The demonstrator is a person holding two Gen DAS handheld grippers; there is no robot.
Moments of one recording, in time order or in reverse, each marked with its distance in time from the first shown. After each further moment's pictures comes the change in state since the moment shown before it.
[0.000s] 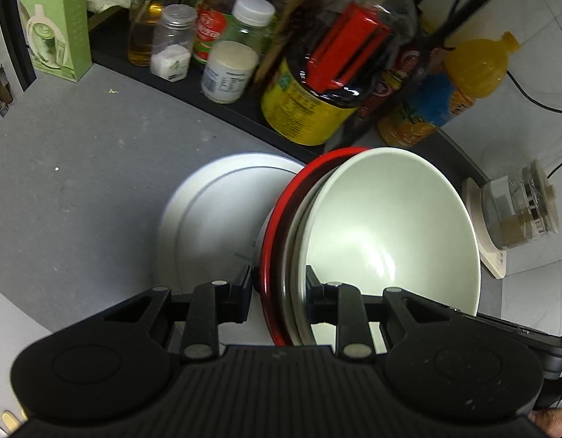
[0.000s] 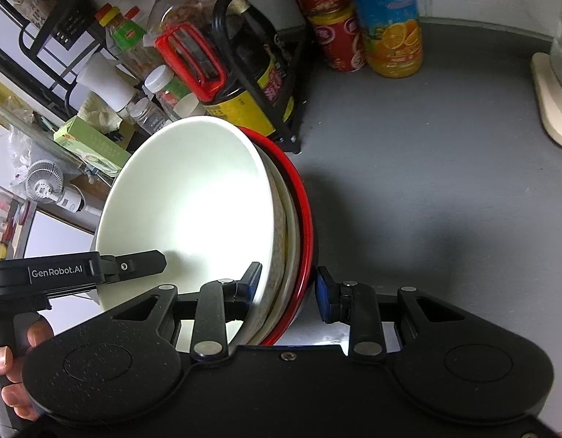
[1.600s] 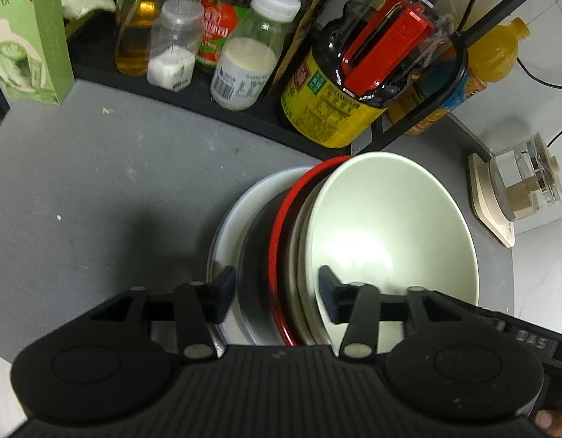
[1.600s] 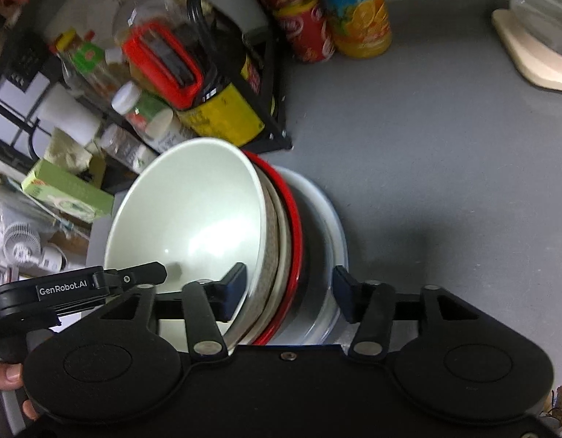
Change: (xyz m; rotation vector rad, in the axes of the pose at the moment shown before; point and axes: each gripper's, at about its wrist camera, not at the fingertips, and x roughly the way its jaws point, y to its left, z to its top) left arm 0.023 0.049 0.026 0.140 0.039 -0.049; right arm 0.019 0.029 -0.024 0.217 -0.105 -0.091
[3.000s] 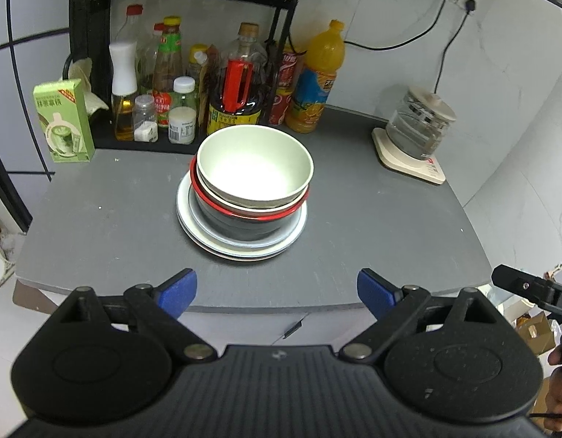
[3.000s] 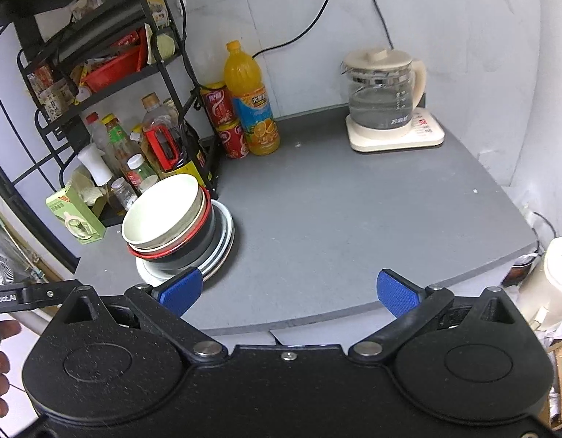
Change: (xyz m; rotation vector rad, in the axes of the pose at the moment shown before) left arm -0.180 -0.080 -0.193 0.297 -0.259 0.009; right arm -0.223 -0.040 -0.178 -0.020 -0.423 -0.187
